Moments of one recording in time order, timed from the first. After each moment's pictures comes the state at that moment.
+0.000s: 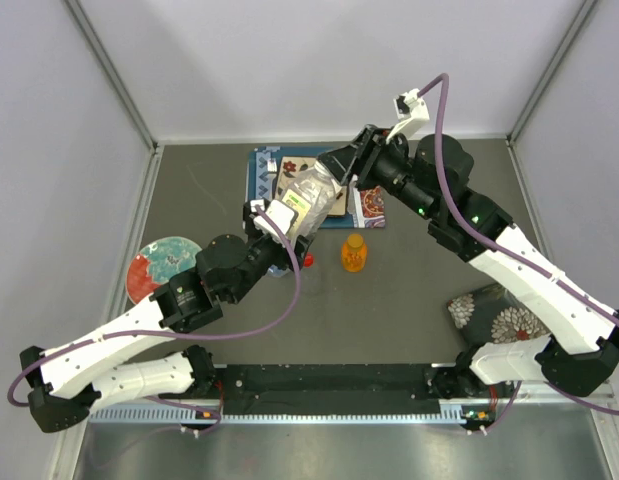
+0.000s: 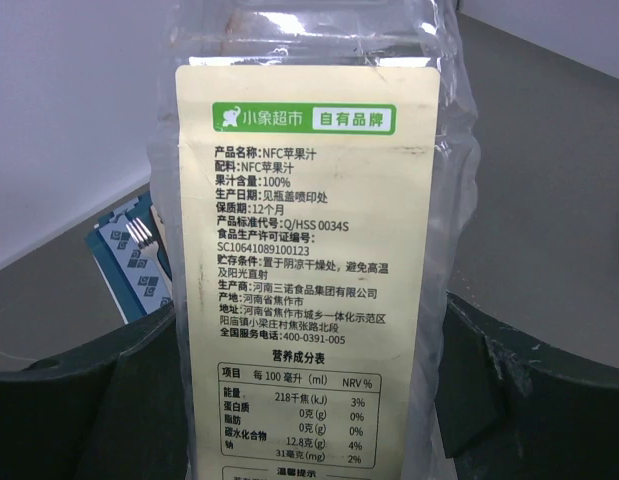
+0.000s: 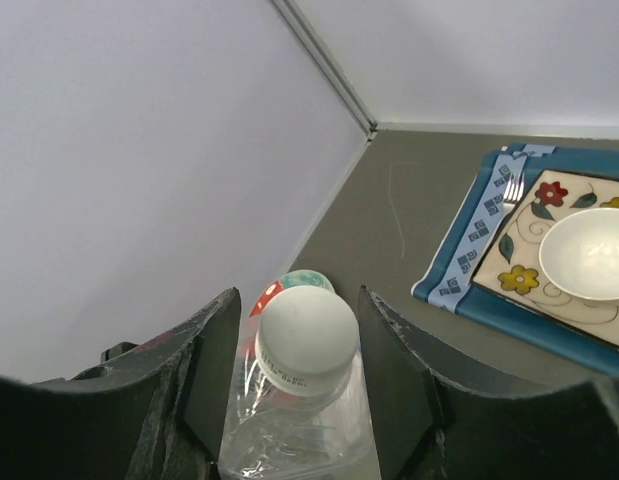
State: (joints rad) left arm -1.04 0.88 0.95 -0.16 -0.43 0.10; right arm 0.82 1.27 1.54 -0.26 0.09 0.59
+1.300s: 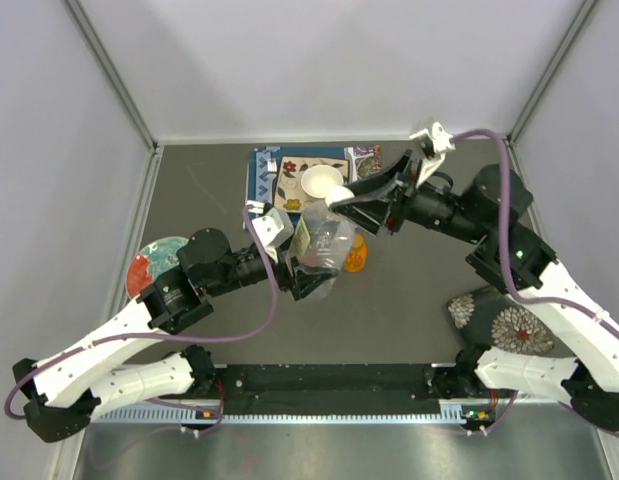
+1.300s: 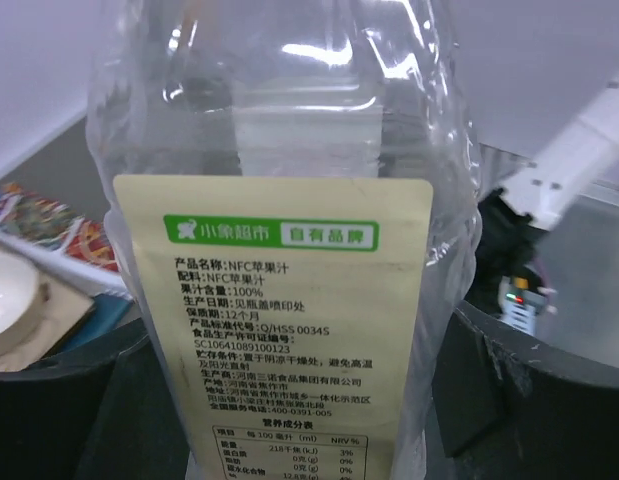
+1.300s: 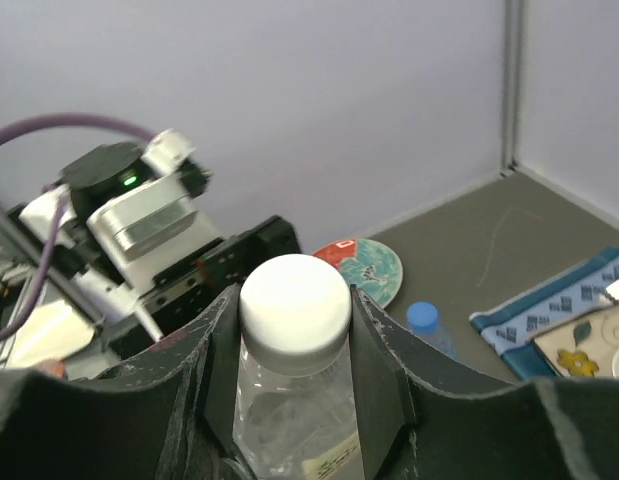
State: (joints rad) left arm -0.98 0.84 0.97 -0.15 0.16 -0.06; right arm 0.82 1.07 1.38 -0.15 -0.35 0.35
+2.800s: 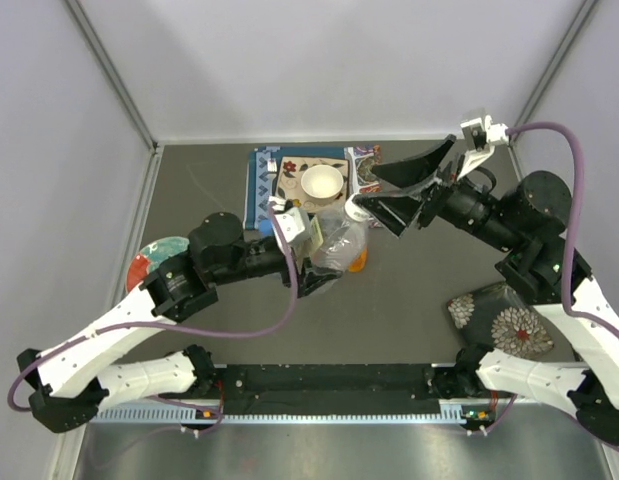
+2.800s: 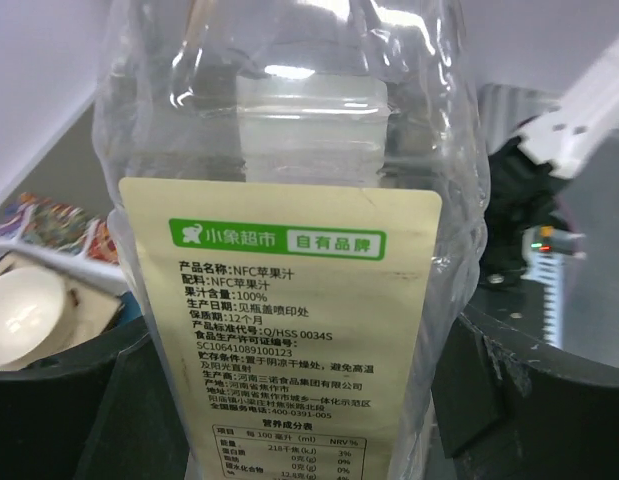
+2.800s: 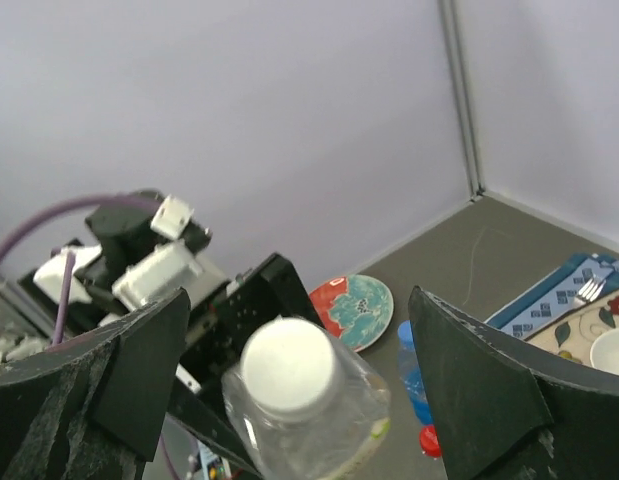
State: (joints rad) left arm -0.95 0.94 1.13 -0.30 0.35 0.06; right arm 0.76 0.95 1.41 -0.19 -0.33 0.41
